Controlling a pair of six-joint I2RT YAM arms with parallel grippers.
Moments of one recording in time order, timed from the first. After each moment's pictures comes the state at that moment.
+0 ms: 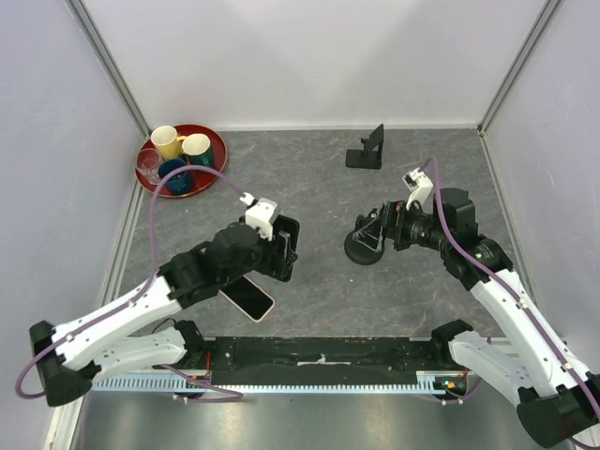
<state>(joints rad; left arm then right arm) -0.96 0.98 0.88 -0.52 -0.27 -0.40 0.35 0.87 0.86 -0.47 -0.48 0.45</state>
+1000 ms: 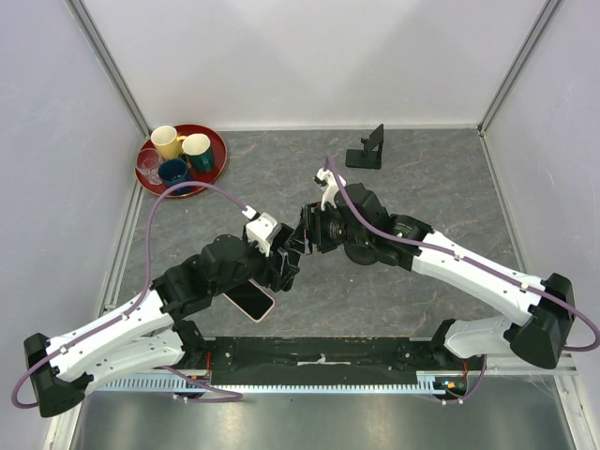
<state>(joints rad) -0.96 0.78 0.70 -0.33 -0.10 -0.24 0.92 1.29 1.15 -0.36 -0.13 0.64</state>
